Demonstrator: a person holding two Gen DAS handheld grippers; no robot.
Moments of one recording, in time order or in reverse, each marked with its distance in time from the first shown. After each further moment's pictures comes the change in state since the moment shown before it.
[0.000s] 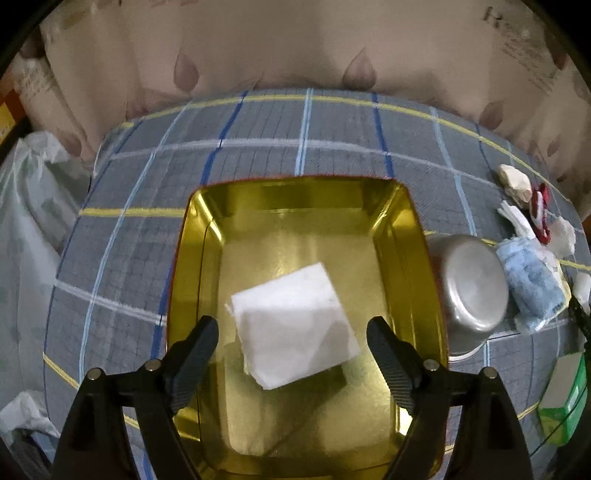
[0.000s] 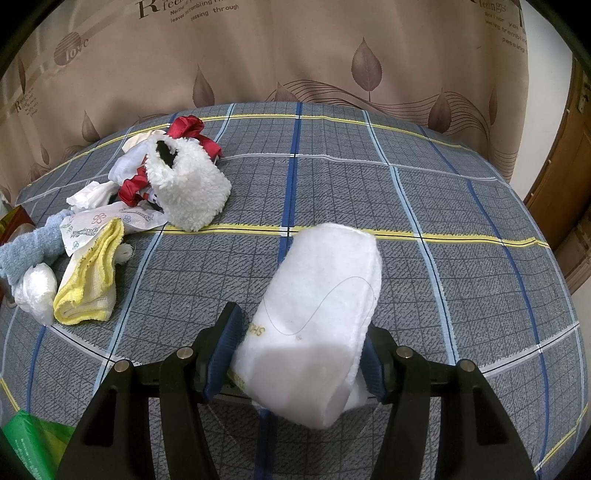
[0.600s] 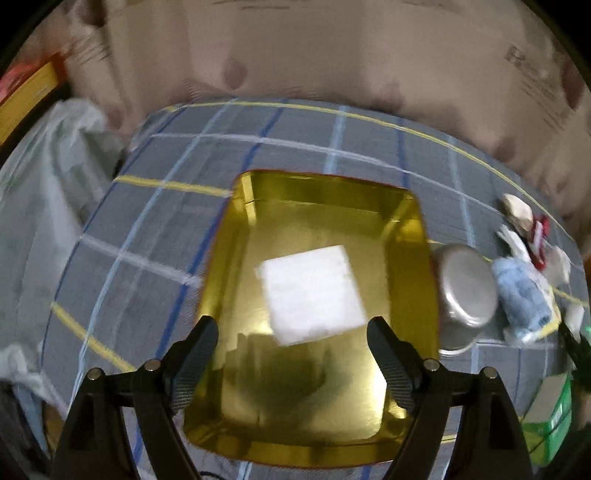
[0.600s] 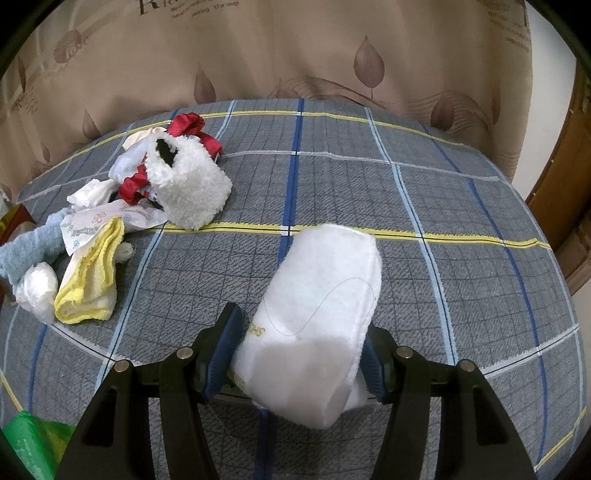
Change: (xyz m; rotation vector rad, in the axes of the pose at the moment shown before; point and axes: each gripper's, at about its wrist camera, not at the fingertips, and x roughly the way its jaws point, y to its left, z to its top) left arm -0.031 0.020 -0.031 -0.183 -0.023 0.035; right arm 0.000 -0.002 0.002 -0.003 0.024 0.006
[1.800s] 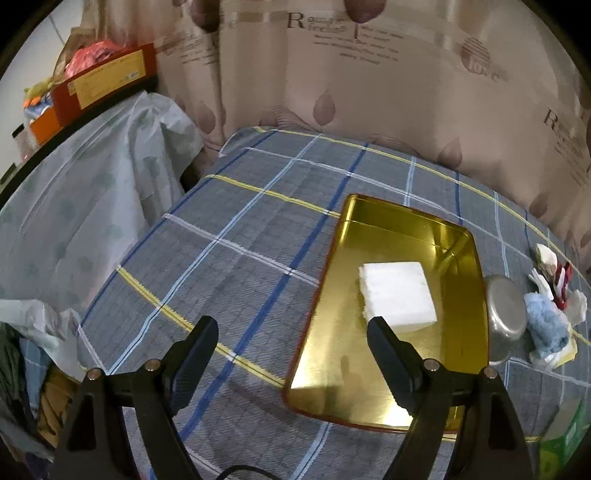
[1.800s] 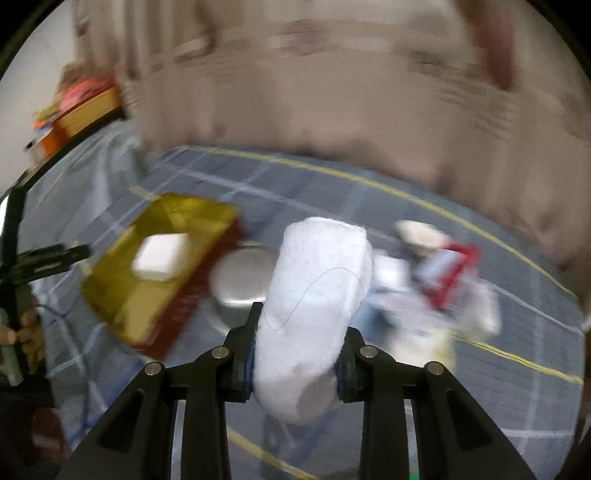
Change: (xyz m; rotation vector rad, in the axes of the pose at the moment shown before) left arm -0.047 0.064 -0.048 -0.164 -0.191 0.130; right arm -0.114 0.265 0.040 -0.393 -0.041 0.347
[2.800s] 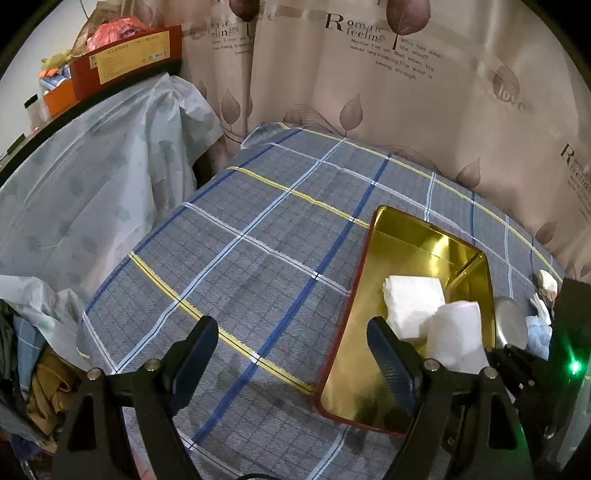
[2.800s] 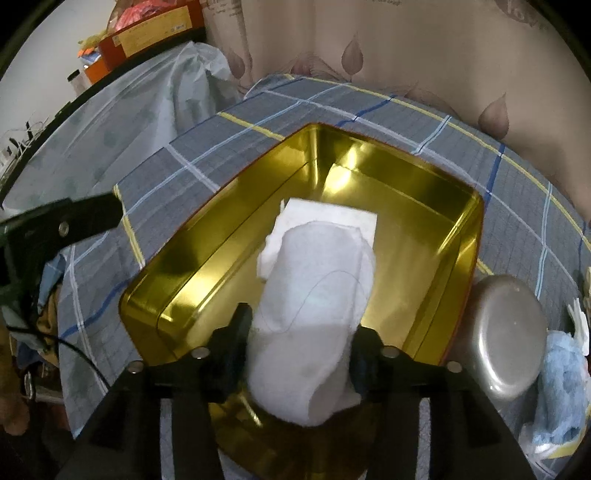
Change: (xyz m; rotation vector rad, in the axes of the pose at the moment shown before) left arm 0.000 0.032 0.007 -0.093 0.015 -0.013; right arm 0.137 0.167 0.022 -0.150 0.170 0.192
